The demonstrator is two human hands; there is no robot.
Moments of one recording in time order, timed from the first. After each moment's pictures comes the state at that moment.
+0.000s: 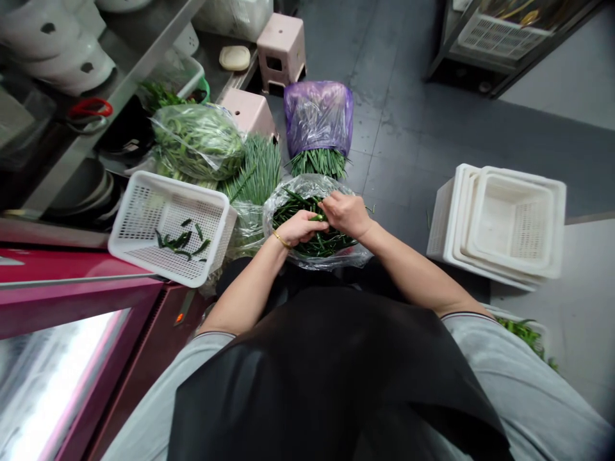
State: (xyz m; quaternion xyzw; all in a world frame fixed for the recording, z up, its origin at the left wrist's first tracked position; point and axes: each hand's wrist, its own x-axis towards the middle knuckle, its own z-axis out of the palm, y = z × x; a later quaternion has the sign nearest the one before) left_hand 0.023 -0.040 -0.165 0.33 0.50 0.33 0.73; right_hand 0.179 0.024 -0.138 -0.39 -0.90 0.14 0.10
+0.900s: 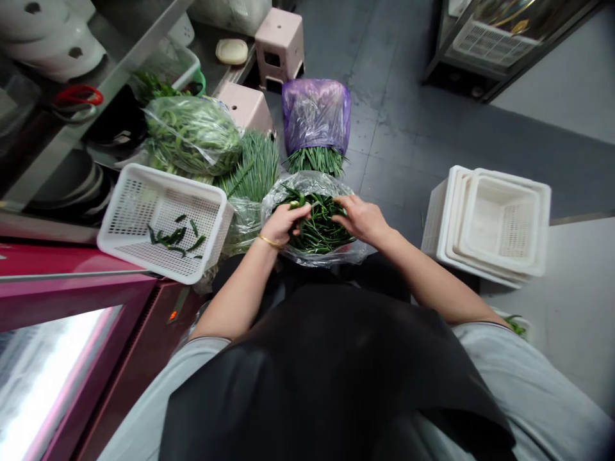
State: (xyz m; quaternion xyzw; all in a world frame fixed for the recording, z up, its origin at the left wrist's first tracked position) left_hand 0.009 -0.051 -0.160 0.28 0.51 0.47 0.67; right_hand 0.215 0.002 -0.127 -0.41 -0.90 0.11 0.00
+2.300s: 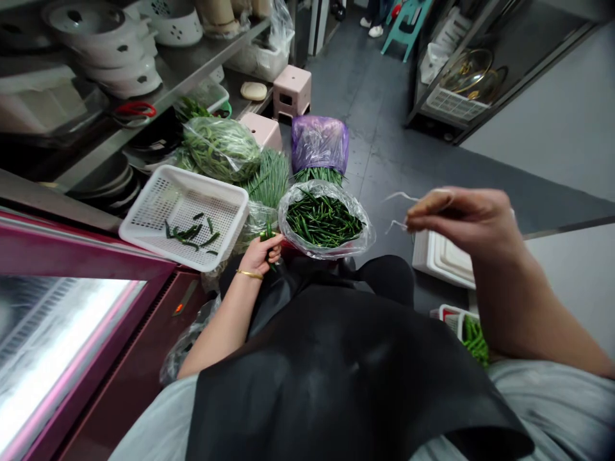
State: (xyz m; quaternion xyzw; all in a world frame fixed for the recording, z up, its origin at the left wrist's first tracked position) left_hand -0.046 -0.176 -0.173 0.17 0.47 0.57 0.65; right_hand 0.271 -0.078 0.032 -0.36 -0.83 0.36 0.24
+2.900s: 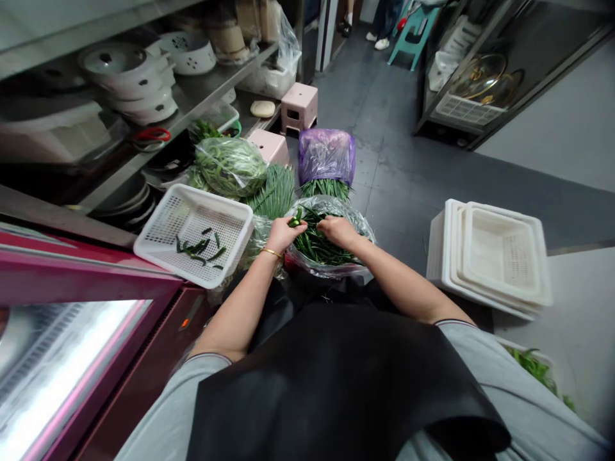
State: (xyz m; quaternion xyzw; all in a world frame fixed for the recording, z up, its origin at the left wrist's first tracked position) left_hand -0.034 -0.072 -0.164 0.41 0.66 0.49 0.41; right_hand 0.138 0.009 -0.147 -0.35 -0.93 0.12 -0.04
